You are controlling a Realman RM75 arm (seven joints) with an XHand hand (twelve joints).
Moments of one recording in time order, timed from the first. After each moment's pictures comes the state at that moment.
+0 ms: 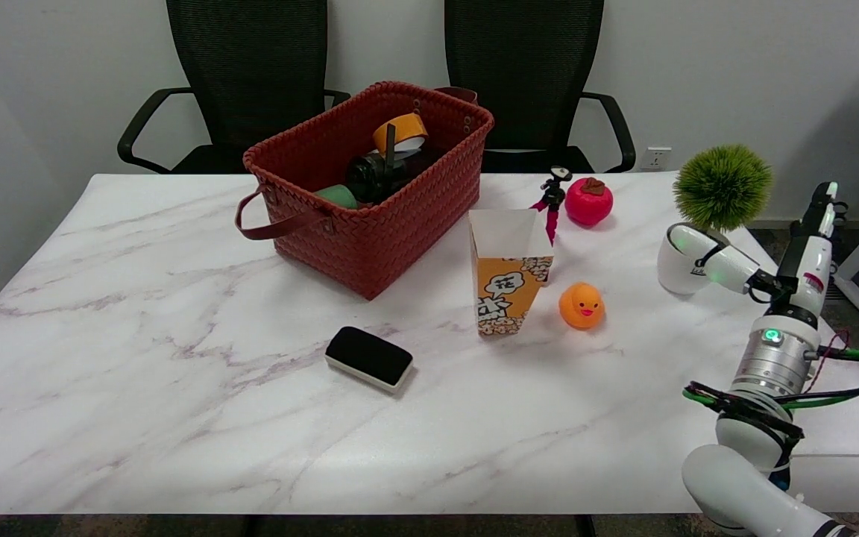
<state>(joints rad) -0.19 -1.10 -1.82 1.41 1.54 1.35 0.21</state>
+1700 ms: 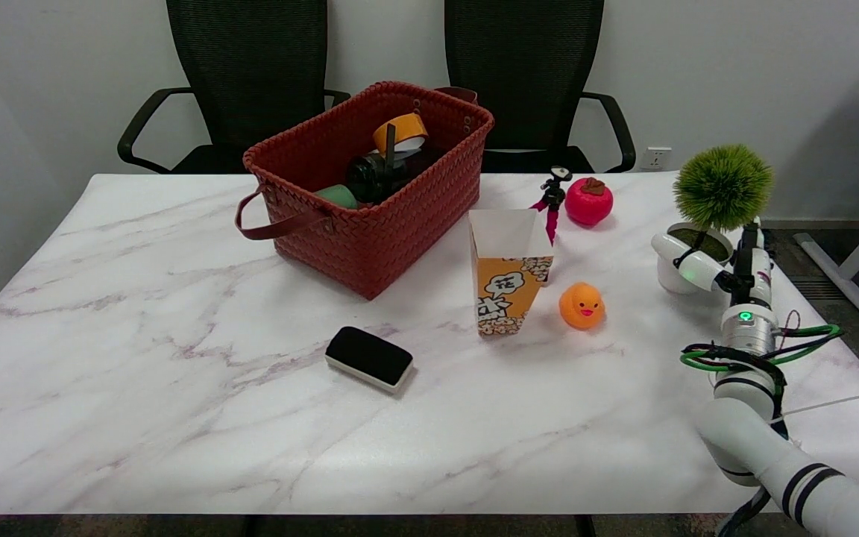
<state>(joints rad) 0.00 -1.05 -1.78 1.07 1.67 0.92 0.41</state>
